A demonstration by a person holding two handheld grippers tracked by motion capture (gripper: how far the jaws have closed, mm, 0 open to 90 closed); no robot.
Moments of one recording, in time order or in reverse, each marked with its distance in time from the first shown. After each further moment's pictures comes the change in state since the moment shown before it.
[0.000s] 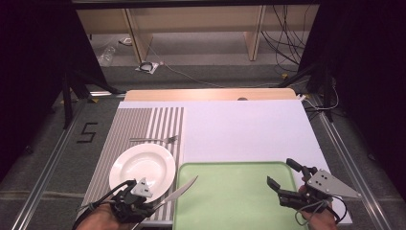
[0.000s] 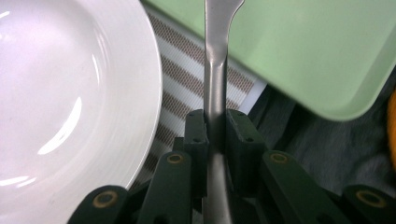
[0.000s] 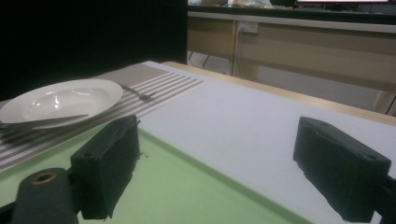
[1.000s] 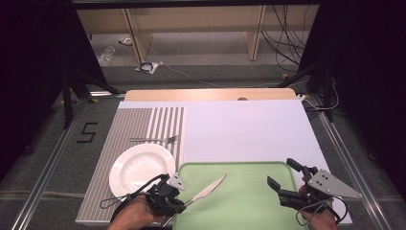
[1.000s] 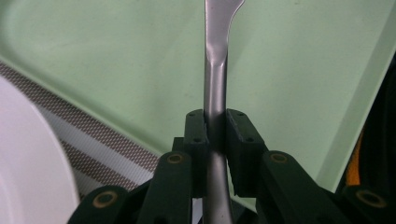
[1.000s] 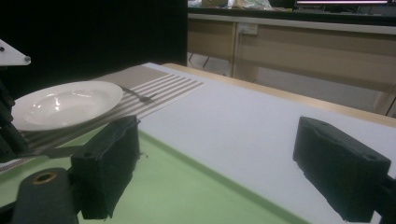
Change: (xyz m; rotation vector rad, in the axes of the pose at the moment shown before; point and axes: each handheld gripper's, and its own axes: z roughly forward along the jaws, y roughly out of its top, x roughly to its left) left arm -0.023 0.059 0.039 -0.013 -0.104 0.010; right arm 0.000 0.001 -0.001 -0.007 0.001 0.000
